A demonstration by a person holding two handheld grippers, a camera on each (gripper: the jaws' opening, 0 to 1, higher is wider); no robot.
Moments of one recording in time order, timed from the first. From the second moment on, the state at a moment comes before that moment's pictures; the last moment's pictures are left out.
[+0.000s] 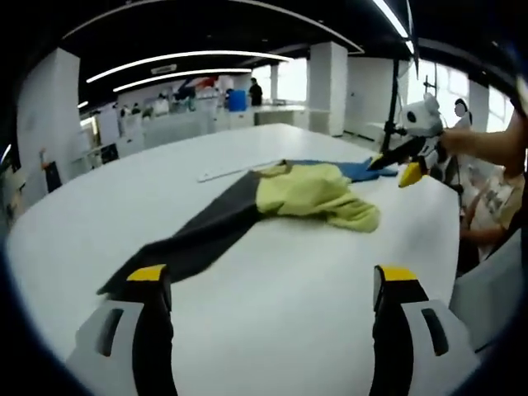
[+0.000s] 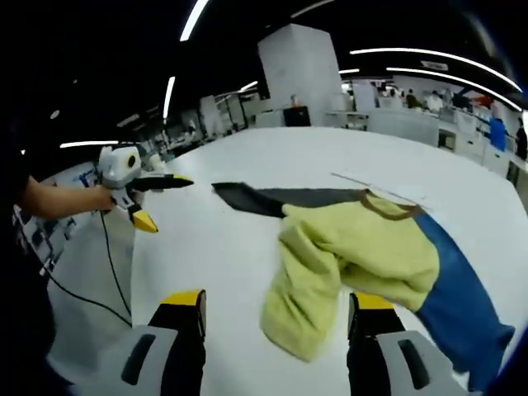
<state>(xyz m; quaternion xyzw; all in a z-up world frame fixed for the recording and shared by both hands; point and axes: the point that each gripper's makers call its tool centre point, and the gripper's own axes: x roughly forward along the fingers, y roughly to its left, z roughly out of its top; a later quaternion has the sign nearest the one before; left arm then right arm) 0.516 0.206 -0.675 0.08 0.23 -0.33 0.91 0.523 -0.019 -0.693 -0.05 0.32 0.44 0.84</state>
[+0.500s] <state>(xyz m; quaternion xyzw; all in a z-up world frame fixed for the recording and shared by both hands) 0.483 0.179 -0.673 0.08 0.24 -0.36 0.90 0.514 0.020 -0.740 -0.15 0.34 0.44 0.82</state>
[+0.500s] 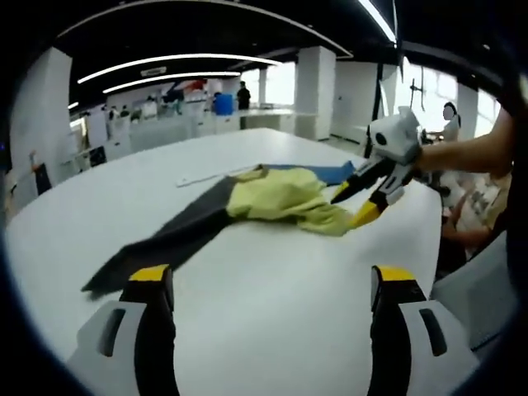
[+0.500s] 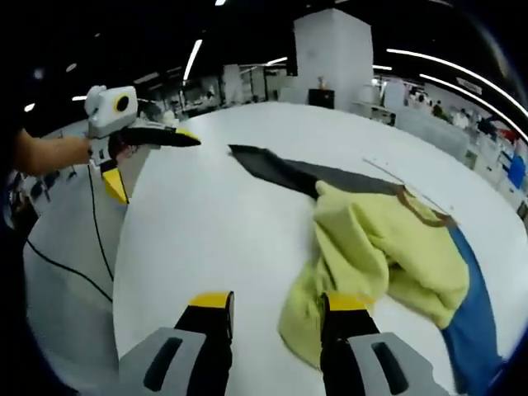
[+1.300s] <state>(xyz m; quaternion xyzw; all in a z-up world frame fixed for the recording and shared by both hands) 0.459 0.157 -0.680 0.09 0.24 -0.40 0.88 0.524 0.019 -0.752 -0.21 0.33 0.40 0.83</state>
